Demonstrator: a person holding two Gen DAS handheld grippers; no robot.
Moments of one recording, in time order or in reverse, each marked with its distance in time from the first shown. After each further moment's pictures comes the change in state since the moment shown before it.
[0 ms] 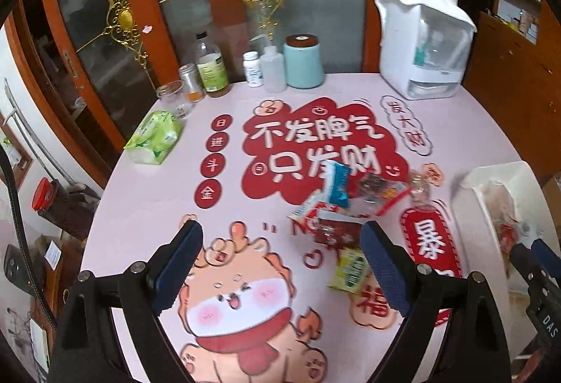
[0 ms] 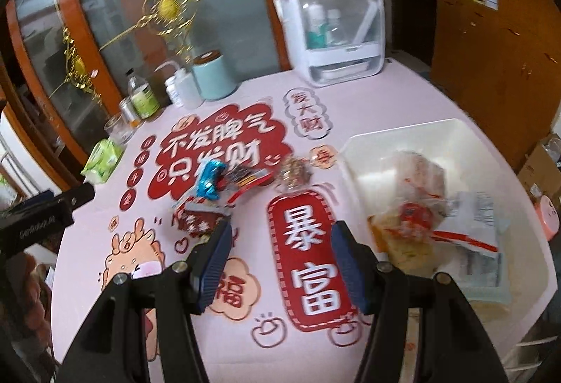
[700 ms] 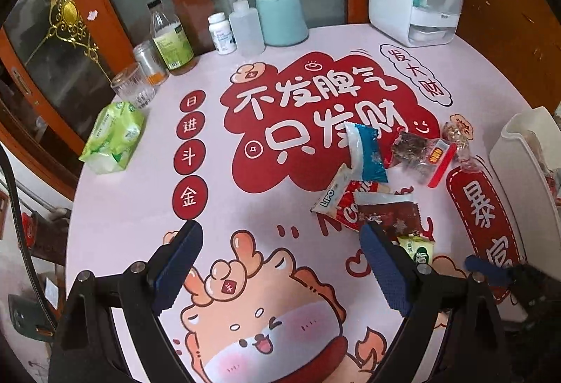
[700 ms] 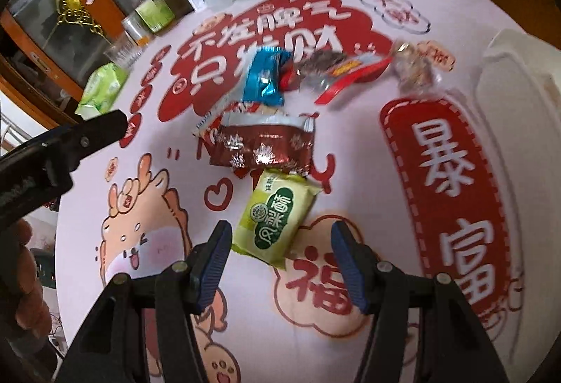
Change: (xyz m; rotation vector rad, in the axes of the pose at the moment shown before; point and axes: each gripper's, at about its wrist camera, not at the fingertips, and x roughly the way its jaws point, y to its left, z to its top) left arm 0.120 0.022 -0.002 0.170 0.112 -0.094; right arm 0.149 0.075 -0.039 0.029 0.307 0.086
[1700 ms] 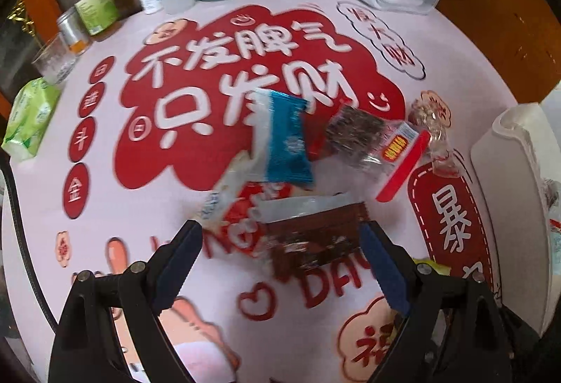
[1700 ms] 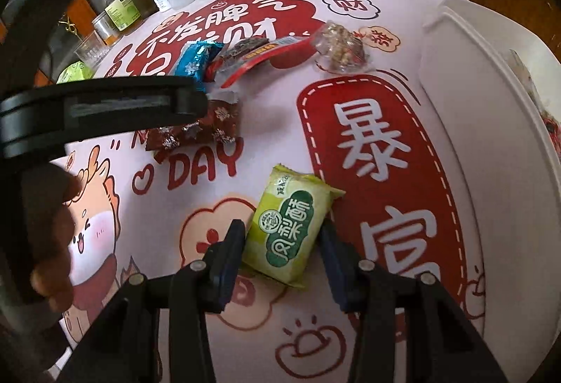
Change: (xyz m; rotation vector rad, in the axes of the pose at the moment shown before) left arm 0.081 -0.082 0.017 -0.013 0.152 -0.172; right arm -0.012 -0.060 -0.019 -0.002 -0.020 -0.093
